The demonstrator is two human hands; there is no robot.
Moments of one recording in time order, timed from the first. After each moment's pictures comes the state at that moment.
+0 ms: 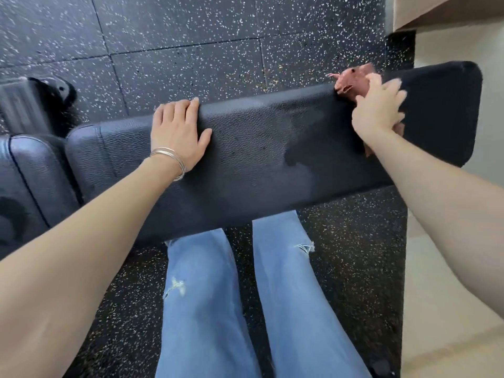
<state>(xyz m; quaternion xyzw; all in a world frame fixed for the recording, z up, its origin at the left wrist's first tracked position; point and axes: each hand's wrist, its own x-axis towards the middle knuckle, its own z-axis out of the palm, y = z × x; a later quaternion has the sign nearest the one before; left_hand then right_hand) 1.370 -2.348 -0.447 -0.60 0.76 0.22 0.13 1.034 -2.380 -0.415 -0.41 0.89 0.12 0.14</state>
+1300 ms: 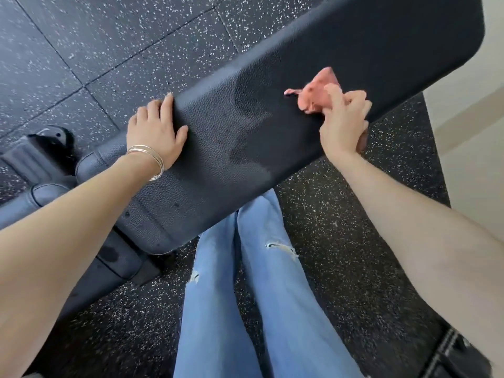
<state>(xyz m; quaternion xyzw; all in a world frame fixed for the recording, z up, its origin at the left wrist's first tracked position) 1.400 -2.362 -0.446 -0.51 0.81 0.22 0.17 1.099 -2.236 -0.429 -0.36 0.92 -0.02 0.13</state>
